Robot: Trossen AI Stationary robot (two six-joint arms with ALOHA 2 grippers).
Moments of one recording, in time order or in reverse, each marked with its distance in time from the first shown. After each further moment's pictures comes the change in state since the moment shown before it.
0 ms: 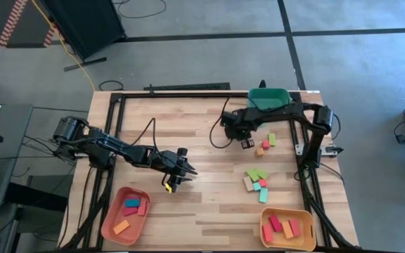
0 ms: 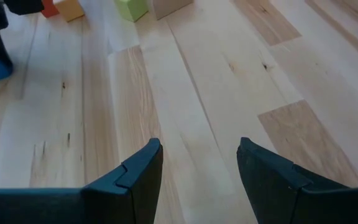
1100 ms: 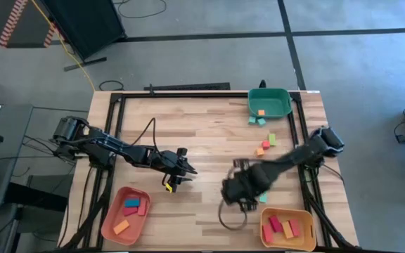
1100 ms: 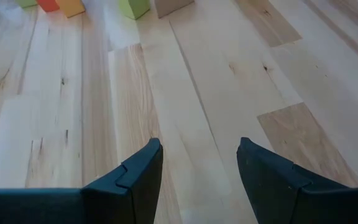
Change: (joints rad) left arm 0.000 0.000 0.000 -0.001 0.000 -0.027; right arm 0.830 -0.002 0.582 -0.584 -0.116 0.972
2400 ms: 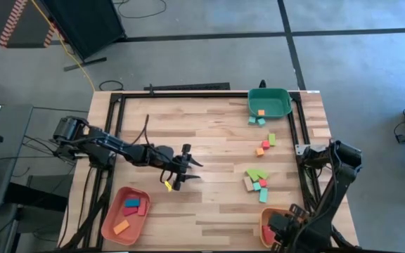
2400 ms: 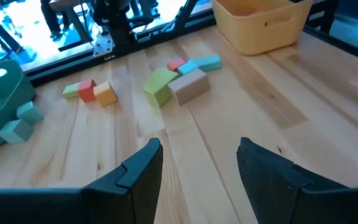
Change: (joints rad) left arm 0.023 0.000 0.000 0.281 0.035 0.085; right arm 0.568 0.001 -0.211 0.116 -0.047 1.266
